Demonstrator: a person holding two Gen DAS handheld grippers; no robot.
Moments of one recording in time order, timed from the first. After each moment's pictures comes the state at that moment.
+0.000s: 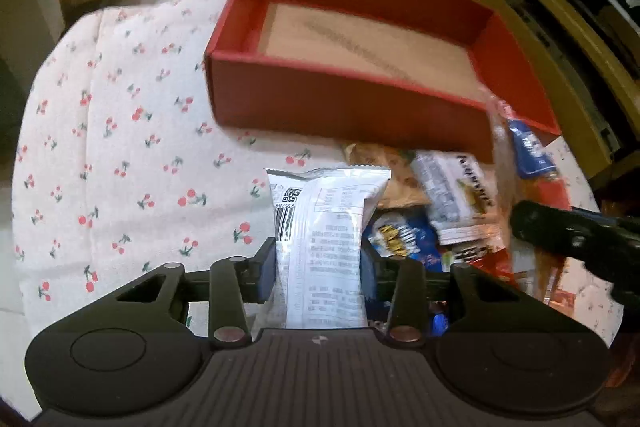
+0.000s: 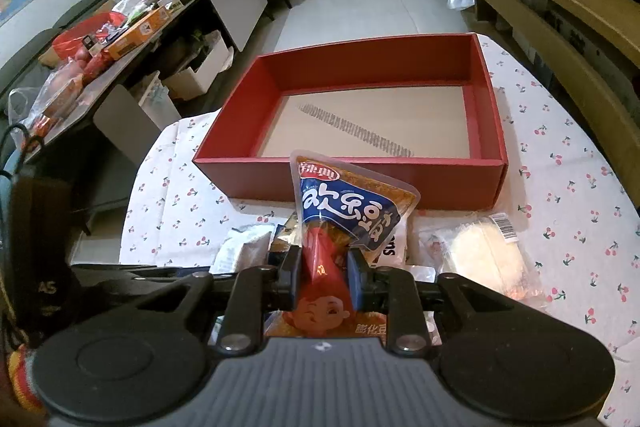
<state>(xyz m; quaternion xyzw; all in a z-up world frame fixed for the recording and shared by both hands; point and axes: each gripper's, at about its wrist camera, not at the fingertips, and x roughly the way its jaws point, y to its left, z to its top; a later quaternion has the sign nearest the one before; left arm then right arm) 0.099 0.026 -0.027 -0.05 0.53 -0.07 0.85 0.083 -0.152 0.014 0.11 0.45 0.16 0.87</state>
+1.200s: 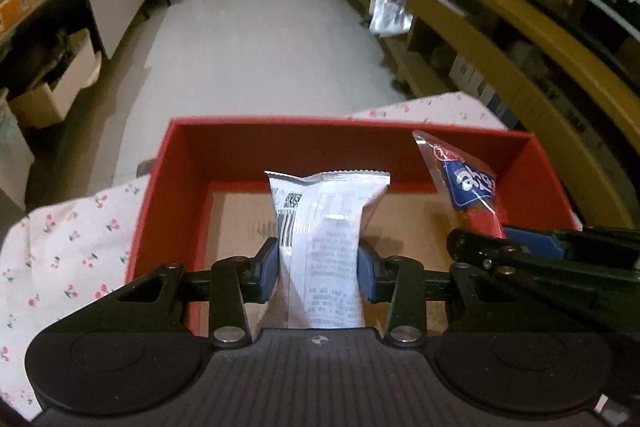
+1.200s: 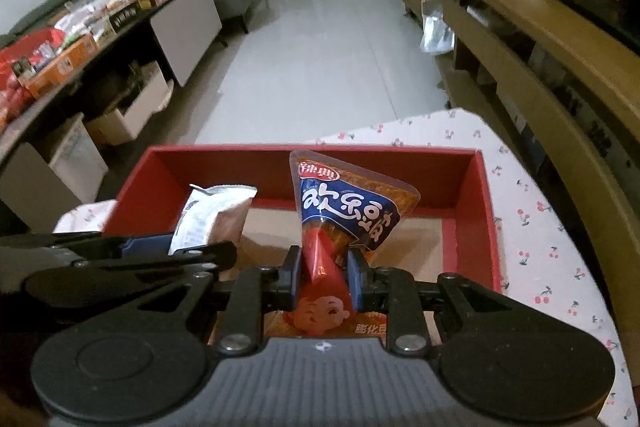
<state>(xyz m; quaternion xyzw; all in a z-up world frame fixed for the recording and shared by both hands) 0.251 -0.024 -0.018 0.00 0.46 -0.06 0.89 0.256 -0.150 -0.012 0.06 0.43 0.10 0.89</state>
